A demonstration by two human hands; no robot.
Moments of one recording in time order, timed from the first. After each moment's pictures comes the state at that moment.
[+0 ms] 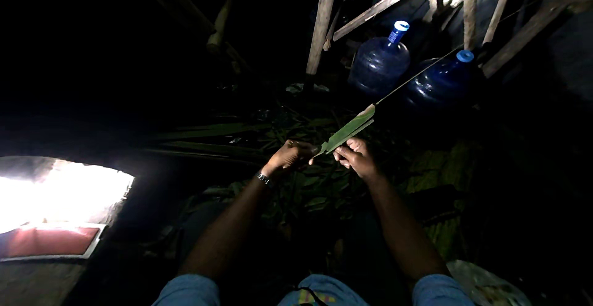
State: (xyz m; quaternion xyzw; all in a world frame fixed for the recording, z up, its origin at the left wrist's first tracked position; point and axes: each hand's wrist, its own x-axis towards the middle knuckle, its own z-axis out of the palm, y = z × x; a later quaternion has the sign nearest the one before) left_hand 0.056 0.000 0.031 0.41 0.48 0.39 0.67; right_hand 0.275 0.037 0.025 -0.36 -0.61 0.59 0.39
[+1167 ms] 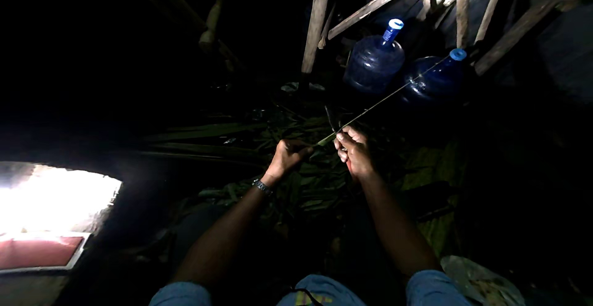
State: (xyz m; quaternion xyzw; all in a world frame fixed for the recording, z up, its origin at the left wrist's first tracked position) left_hand 0.063 -0.007 0.019 0.56 0.53 0.44 0.45; right_hand 0.267 0.046 0.021 -0.40 -0.51 0.59 0.49
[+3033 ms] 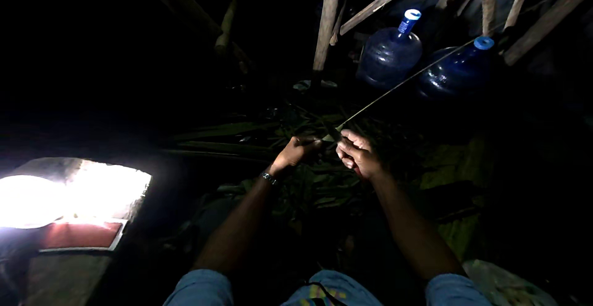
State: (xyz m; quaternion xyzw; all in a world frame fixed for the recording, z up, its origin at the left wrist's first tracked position) left_hand 0.051 -0.005 0.024 0.49 0.46 0.43 0.60; right_hand 0.267 0.034 0.021 -0.33 -0.56 0.66 0.38
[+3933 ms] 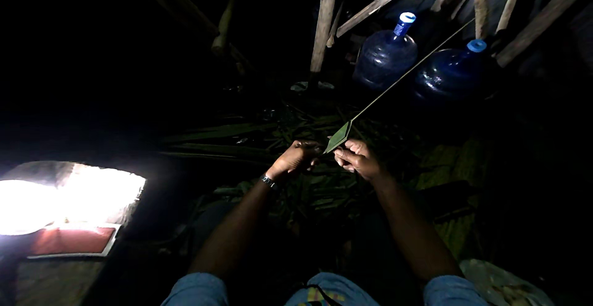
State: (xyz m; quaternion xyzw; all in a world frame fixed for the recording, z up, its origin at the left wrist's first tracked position) left_hand 0.059 -0.007 0.030 0.44 0.44 0.41 0.67; right_hand 0.275 0.033 0.024 -0.32 -0.61 0.65 0.34
